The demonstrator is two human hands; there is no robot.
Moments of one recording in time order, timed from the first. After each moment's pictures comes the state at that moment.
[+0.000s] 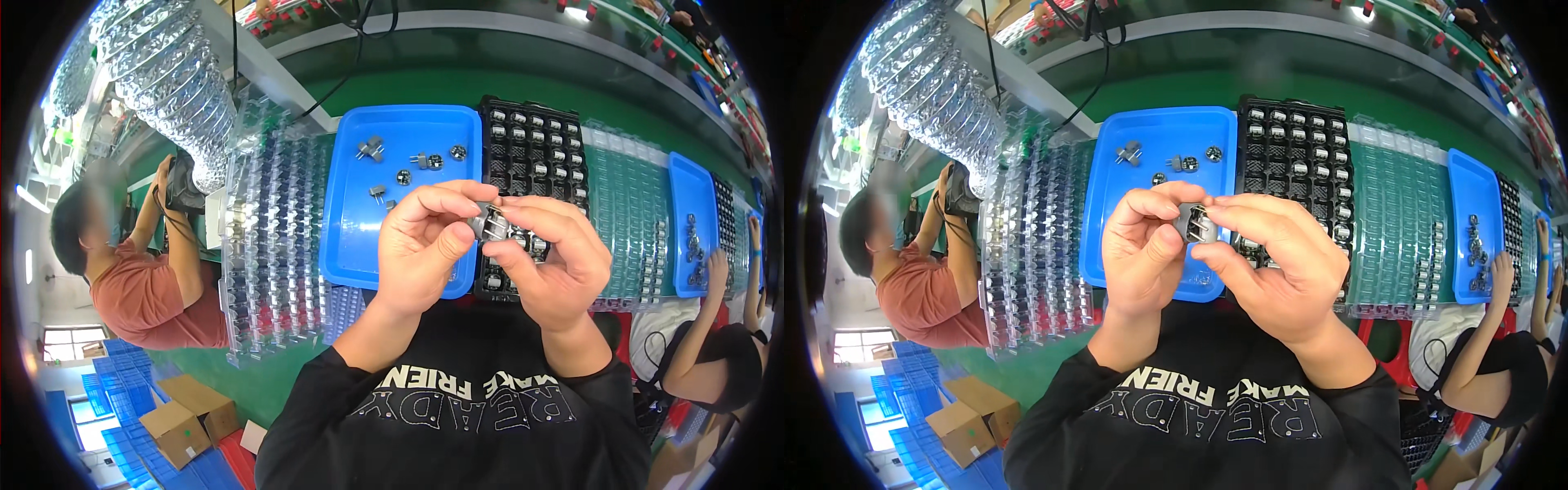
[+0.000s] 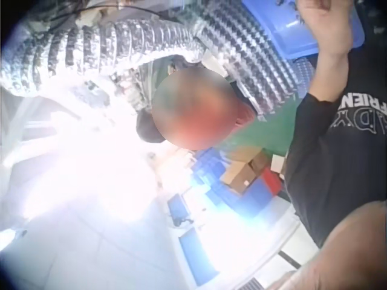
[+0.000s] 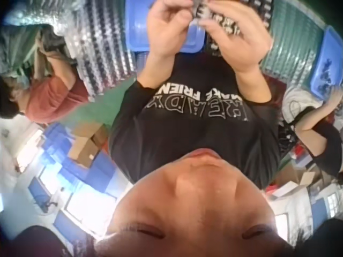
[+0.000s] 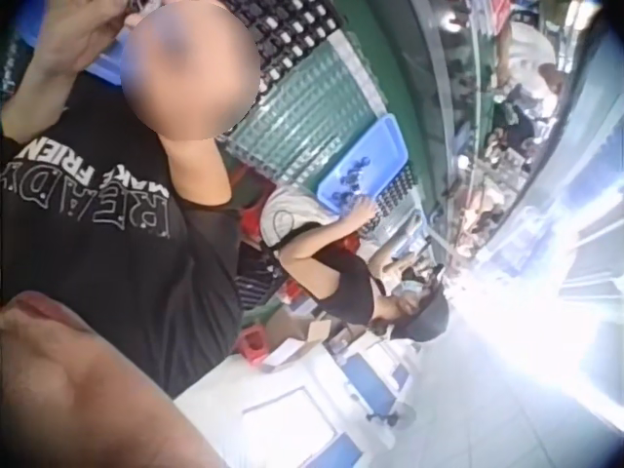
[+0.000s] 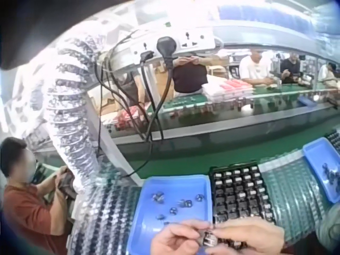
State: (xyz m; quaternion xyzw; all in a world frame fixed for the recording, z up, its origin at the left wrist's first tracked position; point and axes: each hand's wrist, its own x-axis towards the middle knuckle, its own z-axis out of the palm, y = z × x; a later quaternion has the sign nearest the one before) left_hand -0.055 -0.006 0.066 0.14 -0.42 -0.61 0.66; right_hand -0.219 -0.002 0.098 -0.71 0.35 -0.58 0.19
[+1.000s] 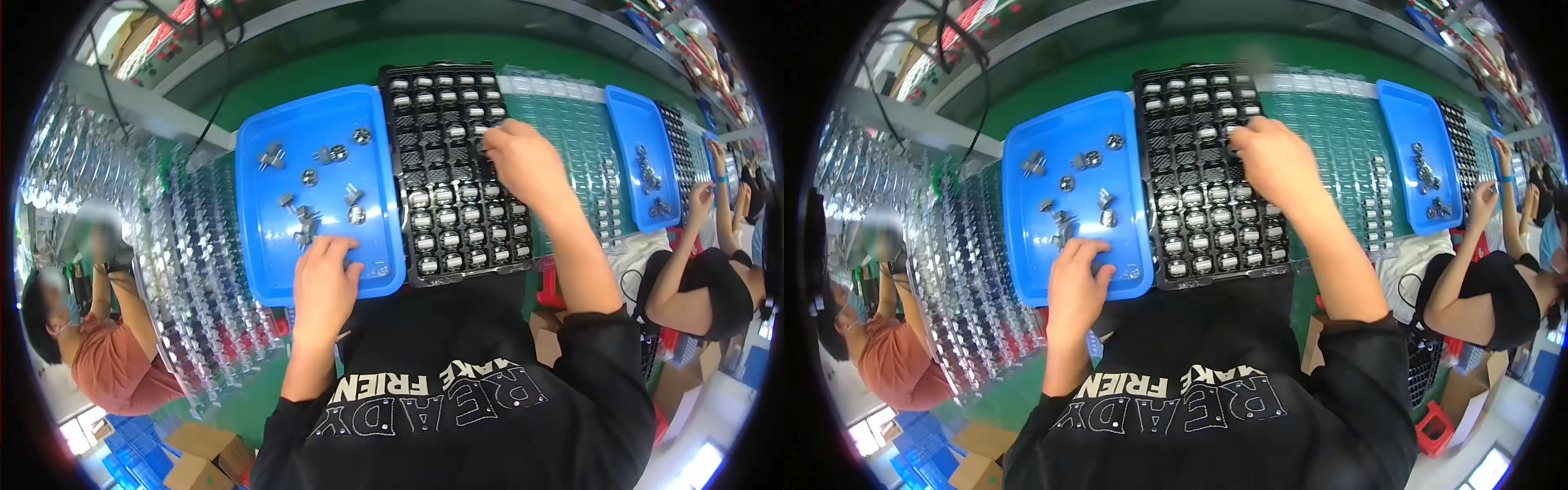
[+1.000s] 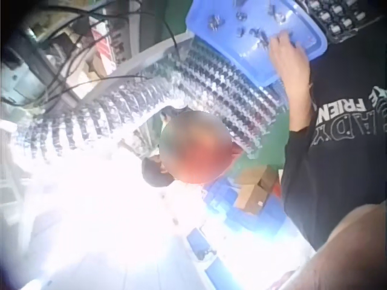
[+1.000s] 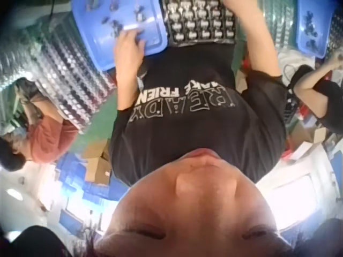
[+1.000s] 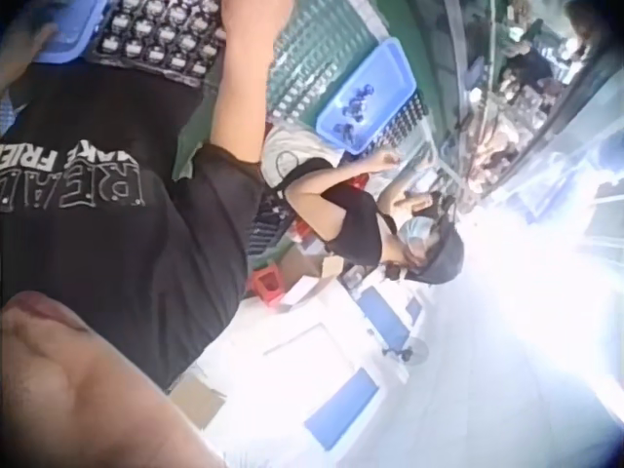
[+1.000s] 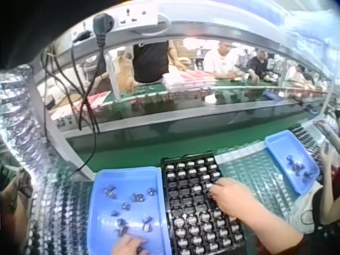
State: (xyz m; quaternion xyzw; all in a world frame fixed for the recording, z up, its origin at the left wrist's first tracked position) left_hand -0.008 0.027 0.006 0.59 -0.76 -0.20 0.18; right_hand -0.337 -0.063 0.011 -0.77 0.61 -0.19 0.01
